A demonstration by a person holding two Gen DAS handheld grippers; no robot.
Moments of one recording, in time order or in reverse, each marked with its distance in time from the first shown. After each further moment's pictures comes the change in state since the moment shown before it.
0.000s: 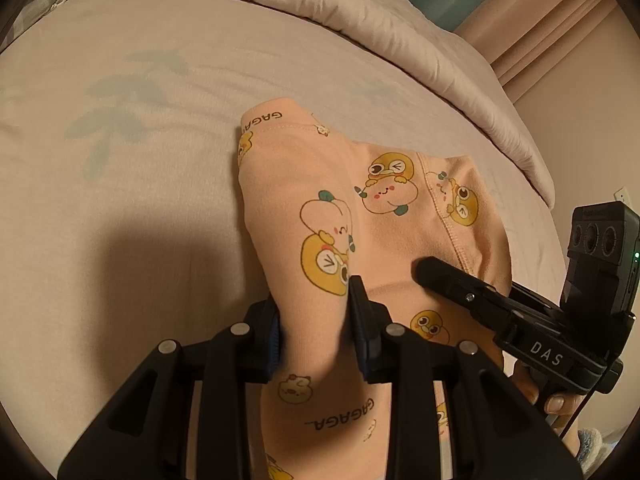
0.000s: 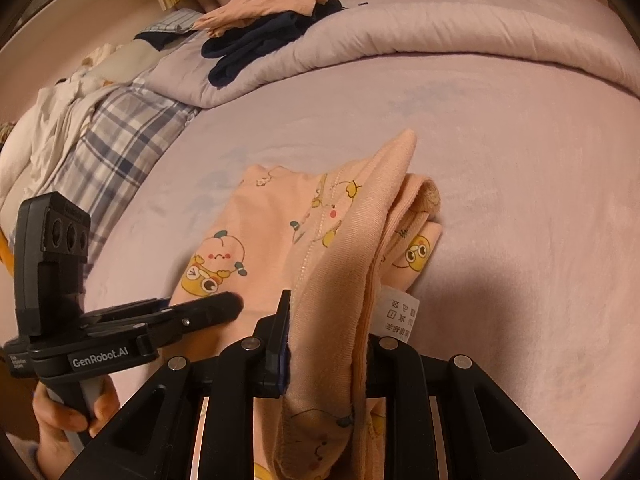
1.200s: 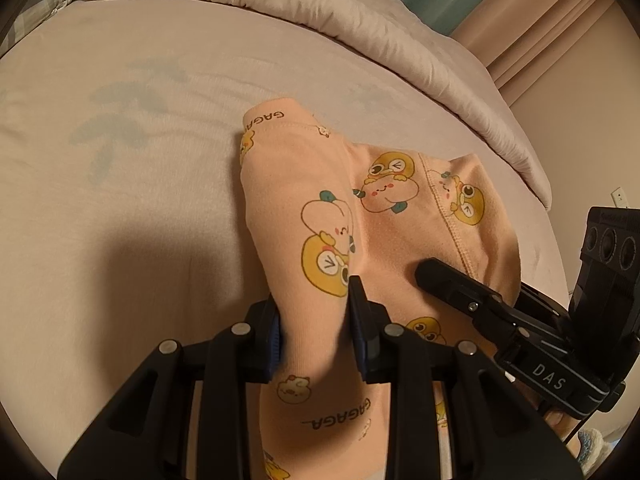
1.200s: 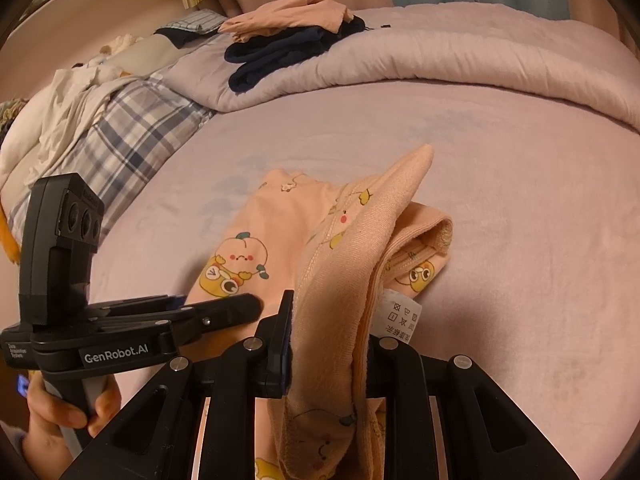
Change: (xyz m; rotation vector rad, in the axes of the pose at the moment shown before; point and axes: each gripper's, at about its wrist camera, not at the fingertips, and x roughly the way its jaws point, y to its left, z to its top) left arm -0.005 -0.001 -0.003 0.011 -0.018 -0.003; right arm -0.006 0.019 0.000 -0.102 -0.059 -0.027
